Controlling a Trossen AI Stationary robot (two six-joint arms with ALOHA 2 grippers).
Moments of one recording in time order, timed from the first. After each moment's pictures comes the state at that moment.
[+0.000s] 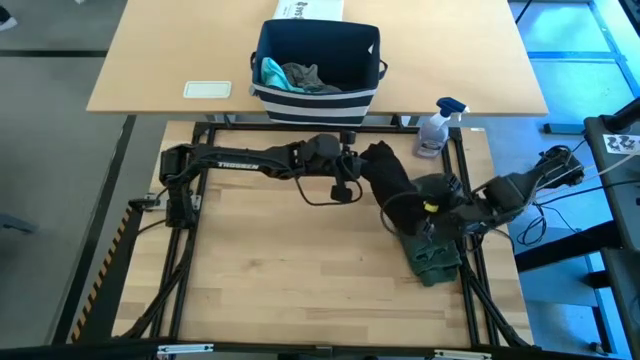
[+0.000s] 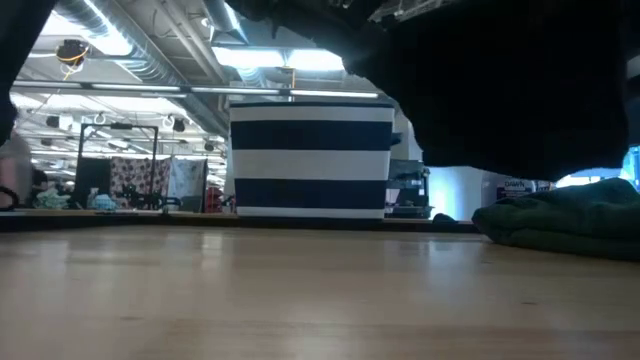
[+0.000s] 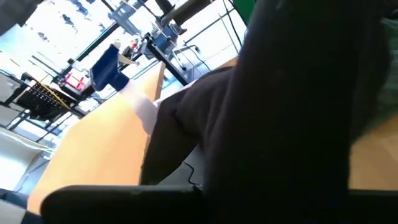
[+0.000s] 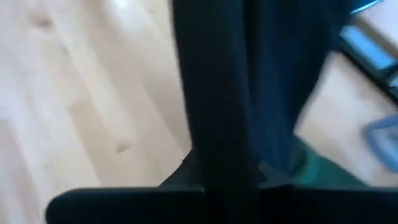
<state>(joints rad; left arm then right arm) 0.18 1.87 1.51 0.02 -0.09 0.61 0.52 1.08 1.23 -1.32 0.54 0.95</state>
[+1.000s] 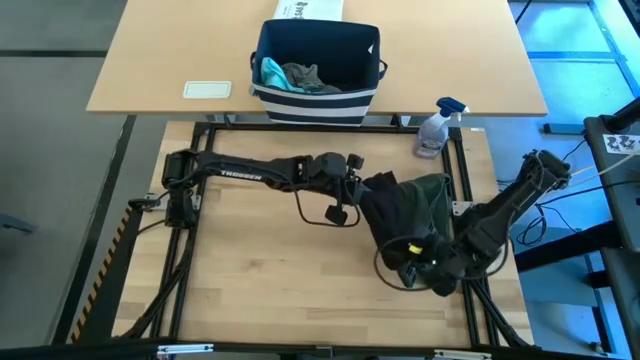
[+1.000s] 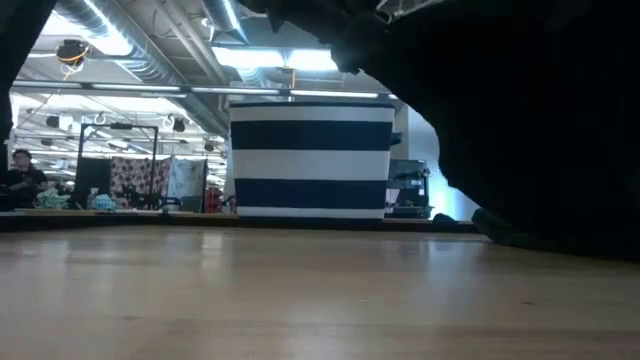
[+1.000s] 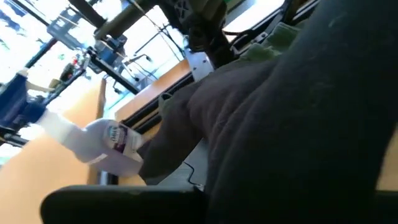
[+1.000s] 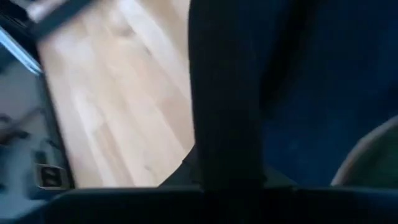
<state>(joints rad) 0.10 1.90 1.52 -0.07 0.02 0.65 0.79 1.26 1.01 -0.82 0.61 1.32</state>
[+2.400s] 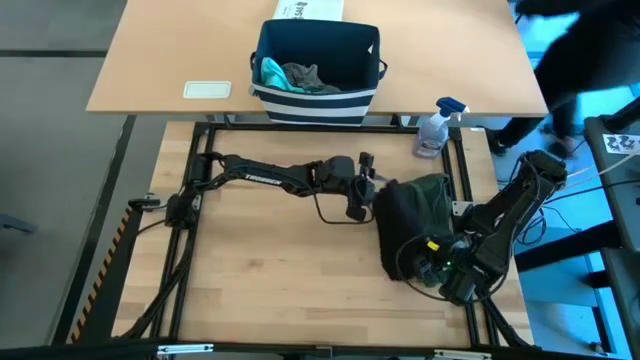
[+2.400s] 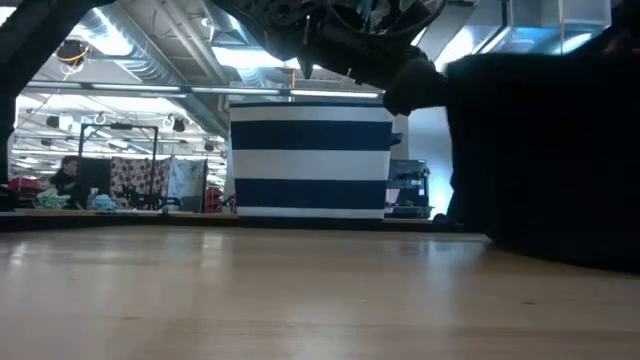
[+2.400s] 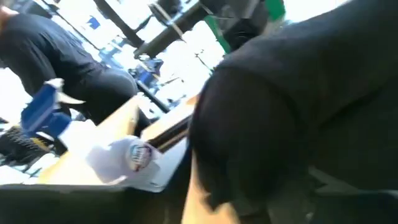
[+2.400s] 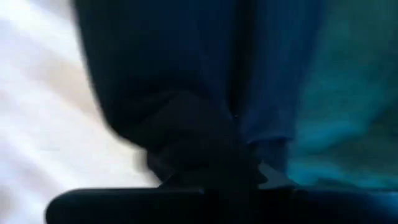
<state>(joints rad) 0.12 2.09 1.54 0.29 -0.01 0.66 0.97 1.30 0.91 -1.17 0.48 2.04</state>
